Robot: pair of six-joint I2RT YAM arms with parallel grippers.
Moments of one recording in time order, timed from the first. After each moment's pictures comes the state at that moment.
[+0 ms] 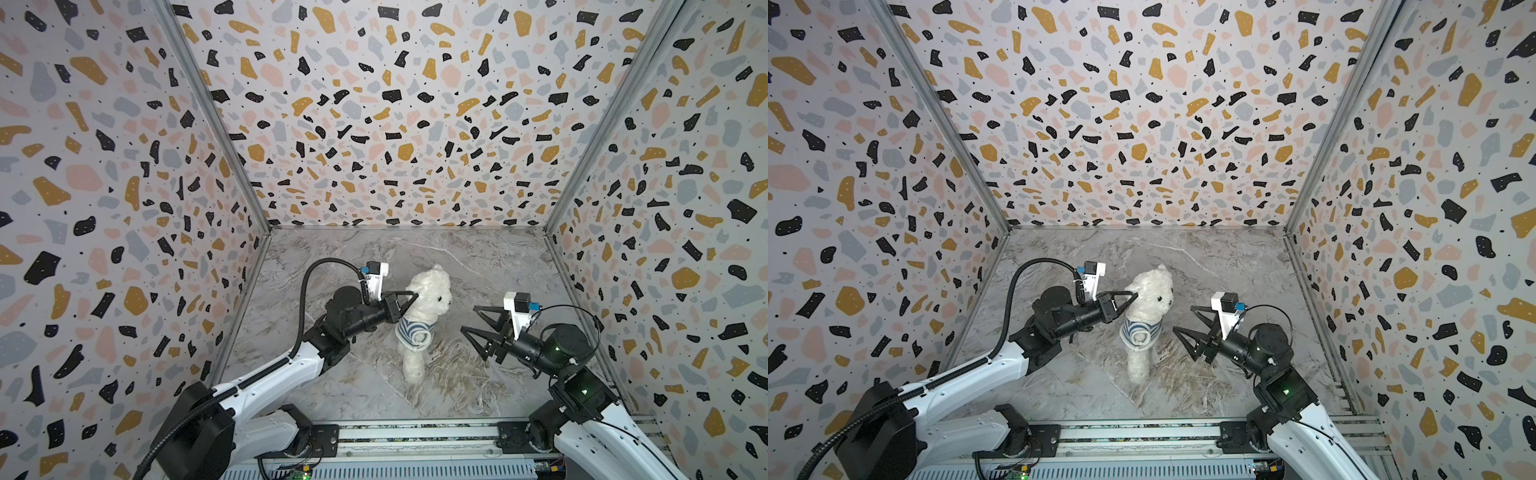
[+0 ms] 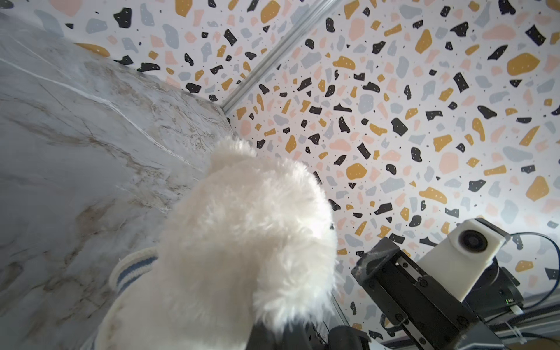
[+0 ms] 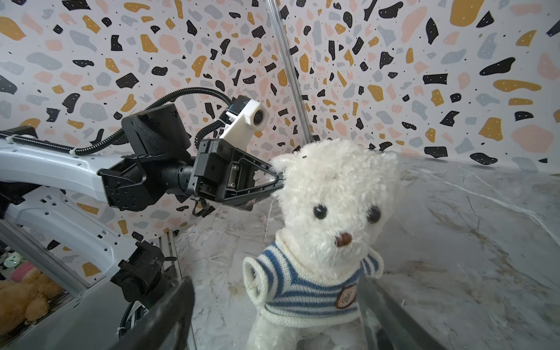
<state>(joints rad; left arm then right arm) -0.63 1.17 0.61 0.46 0.42 -0.87 0.55 0.48 0.46 0.00 -0.48 0.32</state>
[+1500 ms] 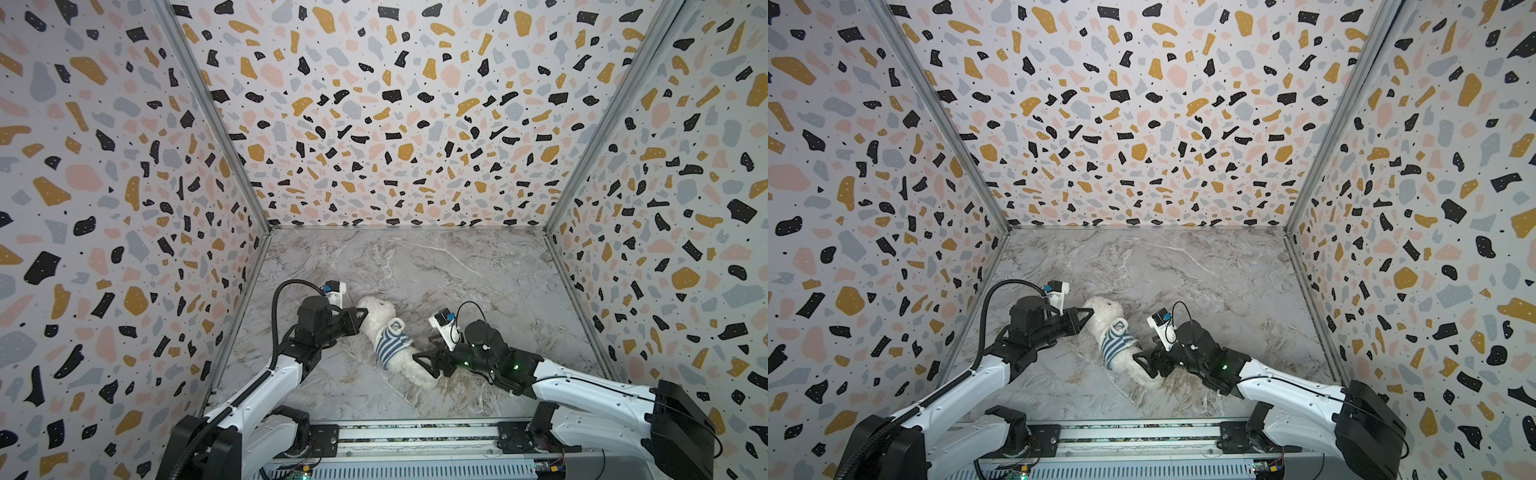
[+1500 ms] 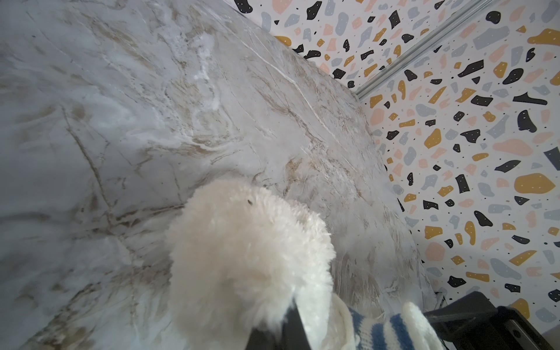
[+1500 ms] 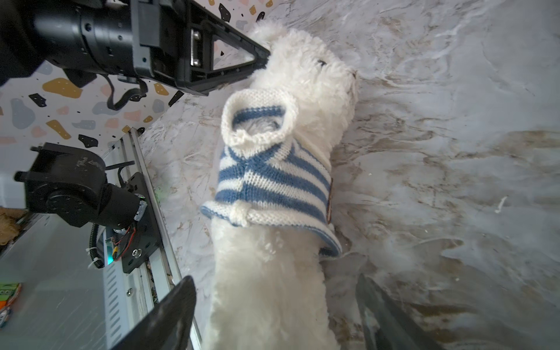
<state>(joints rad) -0.29 1.04 0.43 0.11 0.44 -0.58 0.97 1.08 0.50 0.09 -0.20 0.34</state>
